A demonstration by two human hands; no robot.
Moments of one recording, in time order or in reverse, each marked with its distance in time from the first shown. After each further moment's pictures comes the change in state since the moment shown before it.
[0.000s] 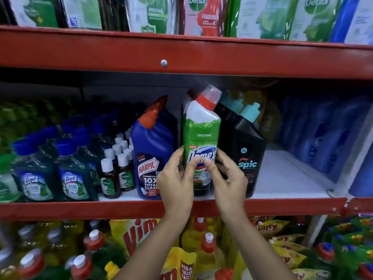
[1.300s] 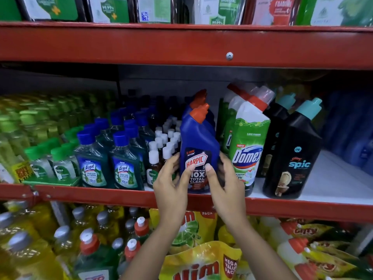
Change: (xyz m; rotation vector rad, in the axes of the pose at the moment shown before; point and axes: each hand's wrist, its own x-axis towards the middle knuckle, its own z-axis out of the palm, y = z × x) left_hand 0.012 -0.046 -0.099 0.096 0.021 -0.089; right_hand -0.042 0.000 0.082 -0.143 -0.195 0.079
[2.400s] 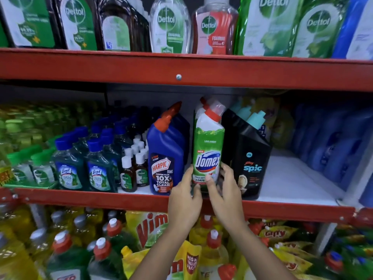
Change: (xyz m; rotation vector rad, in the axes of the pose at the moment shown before) left_hand -0.048 0.036 0.074 0.211 -0.300 -0.046; right_hand 0.004 0.022 -0.085 -0.078 -0.002 -0.021
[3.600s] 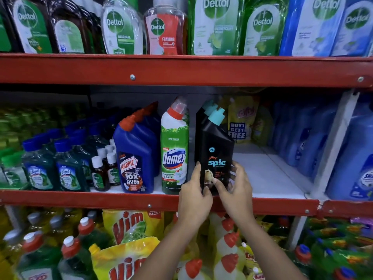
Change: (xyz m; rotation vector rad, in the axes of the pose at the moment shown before) left_hand -0.009 0.039 0.092 -0.060 -0.092 -0.092; right_hand 0.019 0.049 -0.090 -0.108 0.109 0.046
